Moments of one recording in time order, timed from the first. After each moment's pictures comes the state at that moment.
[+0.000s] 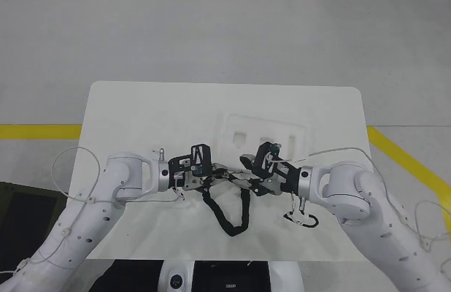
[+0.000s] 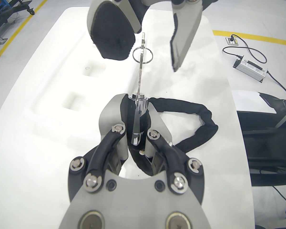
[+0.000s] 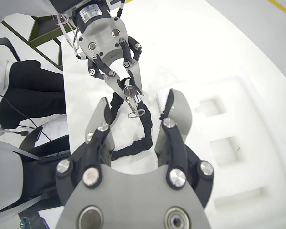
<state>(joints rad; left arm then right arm) 1.07 -0.92 -1.04 -1.77 1.09 -0.91 -0.27 -1.11 -0.98 1.06 -1.95 -0.66 -0.56 0.73</state>
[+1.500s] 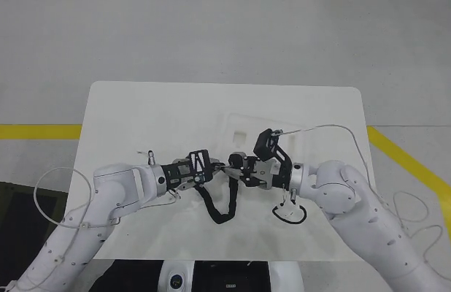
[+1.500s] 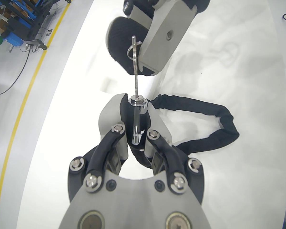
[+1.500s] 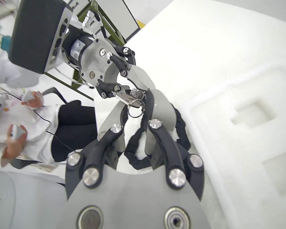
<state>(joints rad) 1.21 -0.90 -1.15 -1.97 1.34 -0.76 -0.33 -1.06 -1.02 1.00 -1.82 -0.52 -0.51 0.62</state>
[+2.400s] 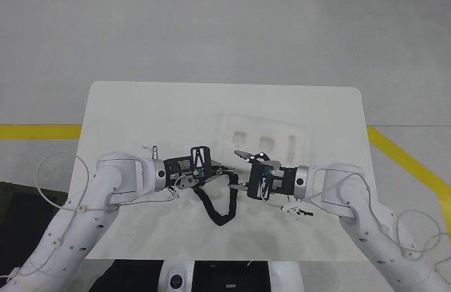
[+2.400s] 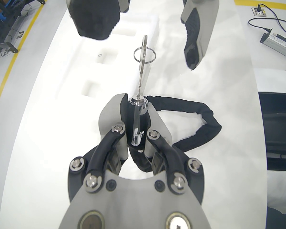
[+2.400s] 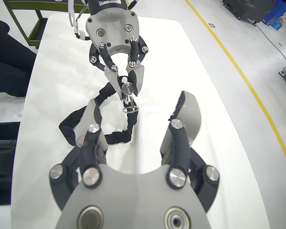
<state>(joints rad) 1.12 -0.91 -1.12 -1.89 1.17 -0.89 -0.40 -1.10 -1.00 1.03 -1.92 -1.23 -0.78 0.27</state>
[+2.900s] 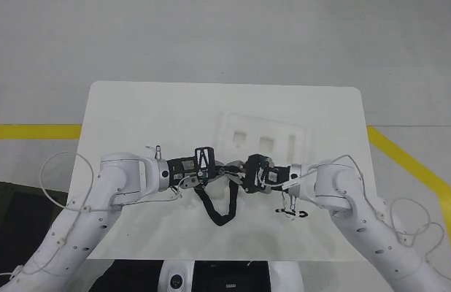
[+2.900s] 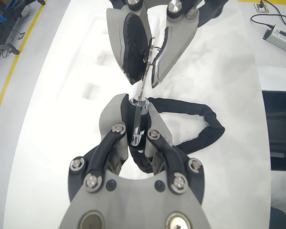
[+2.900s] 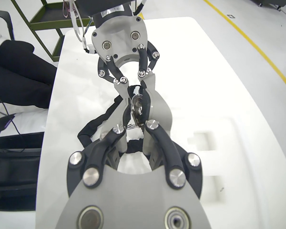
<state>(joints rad) 1.10 -0.92 -1.10 -1.89 1.20 -0.86 -0.40 -1.05 -1.02 0.98 -1.84 -0.95 -0.75 0.41</state>
